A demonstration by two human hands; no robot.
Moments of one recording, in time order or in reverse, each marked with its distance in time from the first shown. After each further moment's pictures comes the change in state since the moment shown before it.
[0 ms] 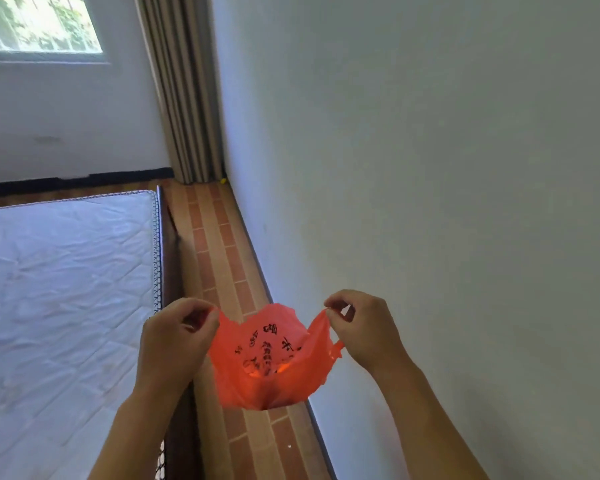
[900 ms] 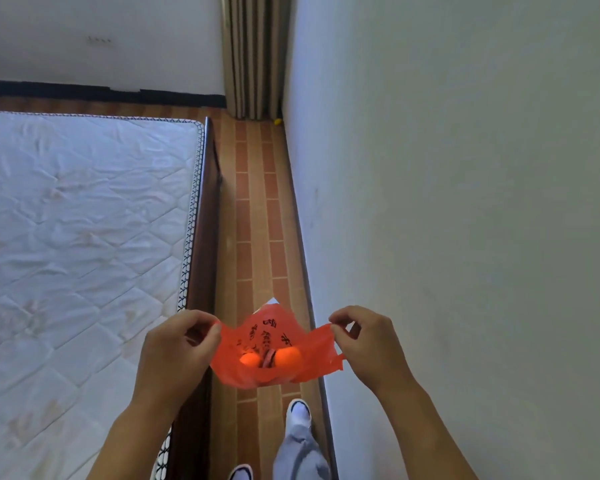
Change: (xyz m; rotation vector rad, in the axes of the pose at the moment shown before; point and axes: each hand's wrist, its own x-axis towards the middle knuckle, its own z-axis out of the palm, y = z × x) left_hand 0.065 -0.133 0.038 0.067 -0.014 -0.279; right_hand 0.125 0.047 0.148 -0.034 -0.314 0.005
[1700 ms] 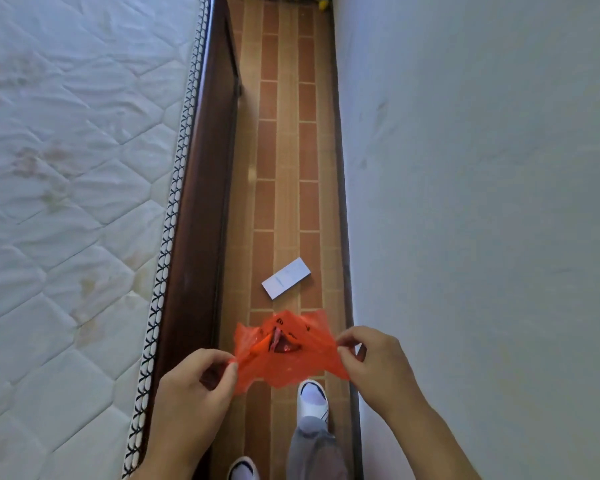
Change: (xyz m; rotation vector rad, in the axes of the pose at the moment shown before) left_hand 0.067 -0.227 0.204 0.046 -0.106 -0.337; right_hand 0.160 0.193 0.227 0.018 -0.344 0.183
